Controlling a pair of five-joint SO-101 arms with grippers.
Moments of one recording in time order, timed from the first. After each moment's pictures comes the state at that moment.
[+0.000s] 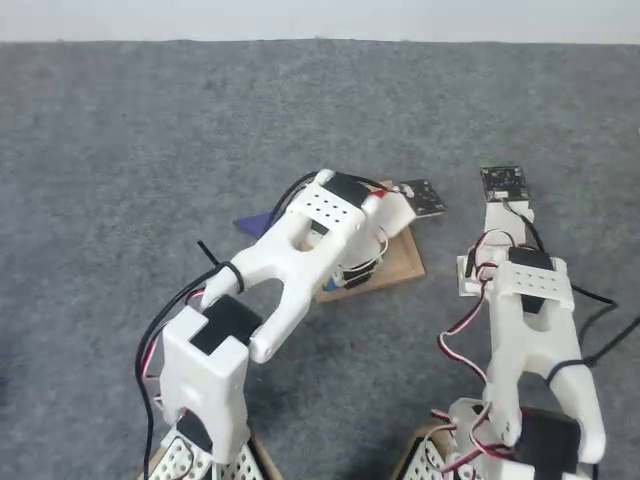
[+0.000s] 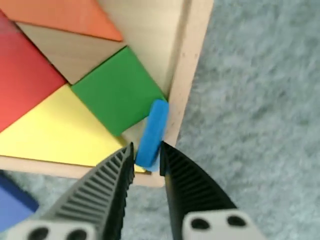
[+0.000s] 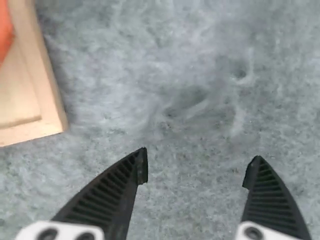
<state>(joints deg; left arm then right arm) 27.8 23.3 1.0 81.8 -24.7 6.9 -19.2 52.3 45.9 12.5</state>
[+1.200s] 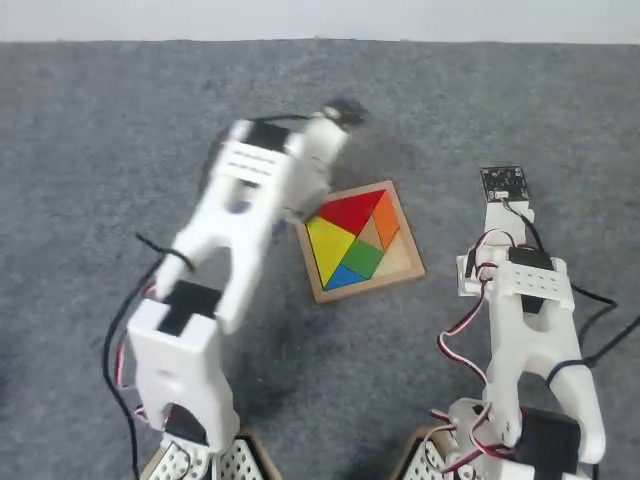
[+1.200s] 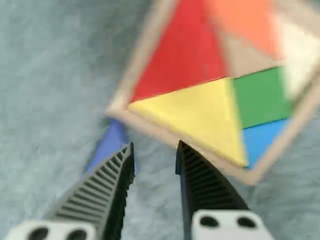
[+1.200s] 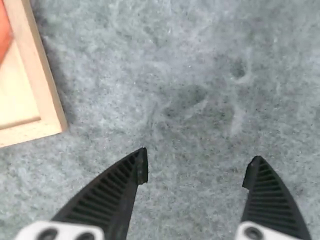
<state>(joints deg) 10.3 23.3 -10.9 82.3 -22.5 6.7 -19.2 52.3 45.9 12.4</state>
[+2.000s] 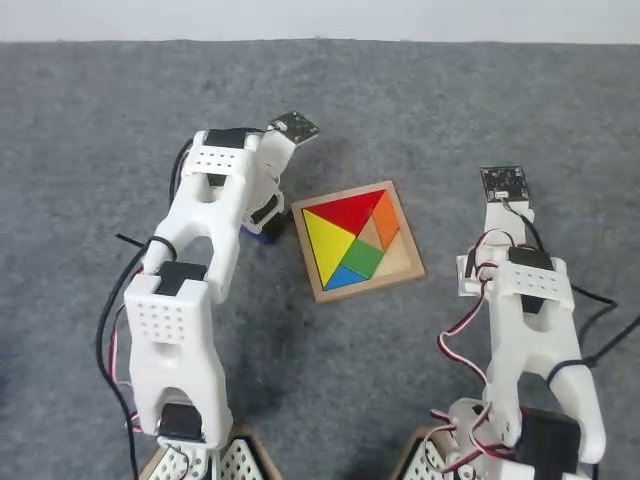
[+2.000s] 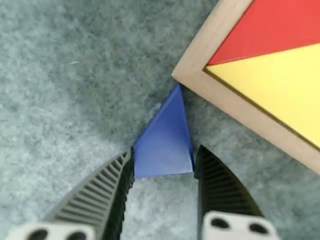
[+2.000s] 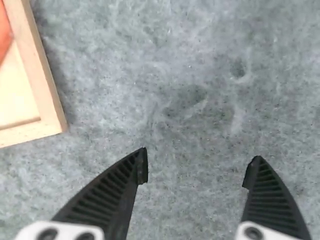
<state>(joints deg) 0.4 37.0 -11.9 78.6 -30.5 6.7 -19.2 52.3 45.9 12.2</state>
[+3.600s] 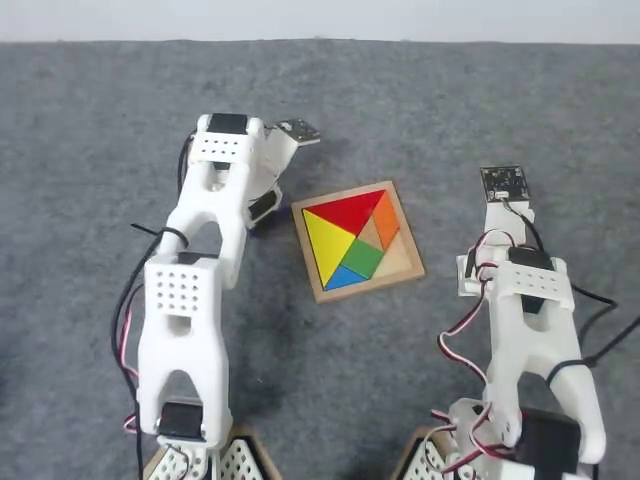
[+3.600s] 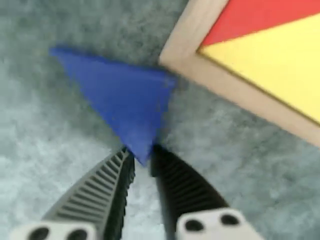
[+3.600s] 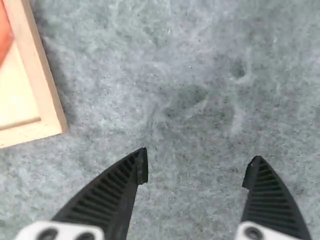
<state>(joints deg) -0.5 50.9 -36.4 98.5 -33.5 6.7 -19.2 52.3 45.9 12.2</state>
